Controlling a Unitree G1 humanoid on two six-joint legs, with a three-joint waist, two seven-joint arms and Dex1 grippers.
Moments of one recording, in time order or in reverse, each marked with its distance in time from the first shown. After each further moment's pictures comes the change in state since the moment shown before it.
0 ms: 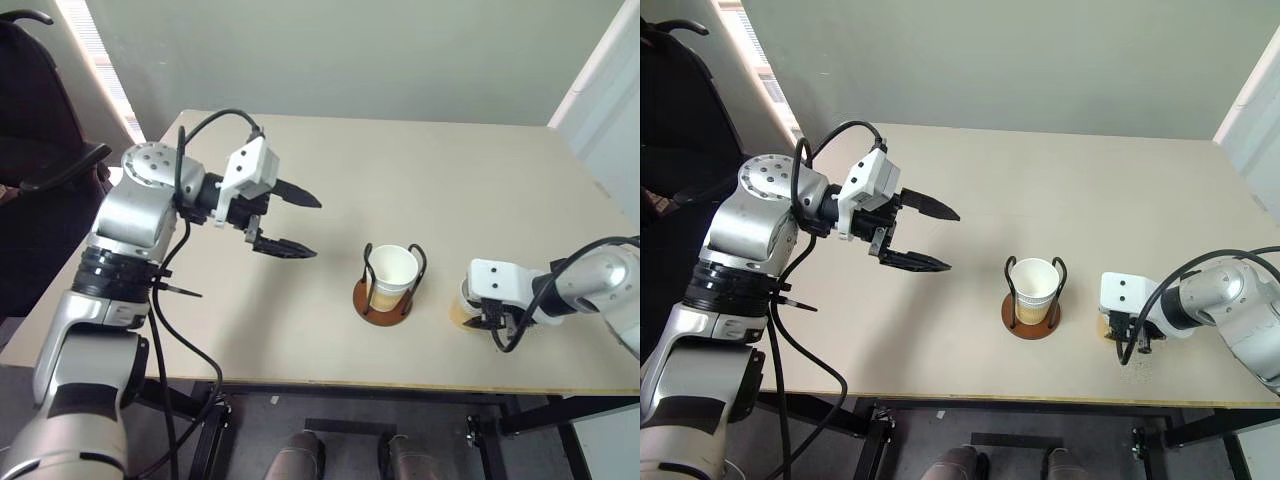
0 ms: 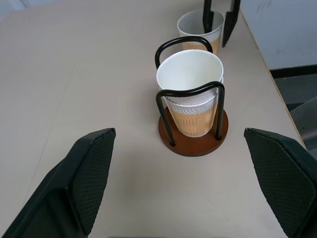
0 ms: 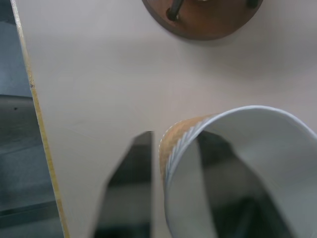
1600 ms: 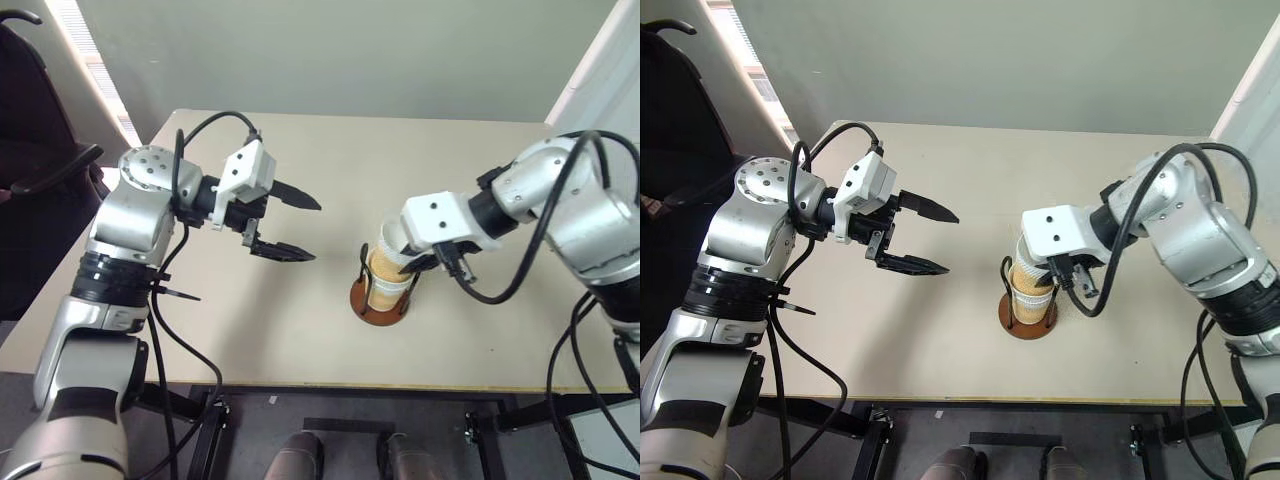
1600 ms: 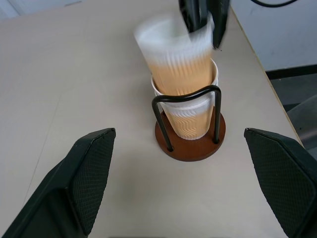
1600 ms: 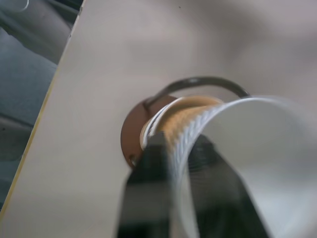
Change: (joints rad) left arm 0.021 -0.002 0.026 -0.022 -0.002 -0.013 -0.022; right arm -0.627 0.365 0.201 0.196 -0.092 -0.134 0.340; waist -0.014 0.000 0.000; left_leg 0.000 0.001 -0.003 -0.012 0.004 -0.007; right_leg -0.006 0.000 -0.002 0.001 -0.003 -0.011
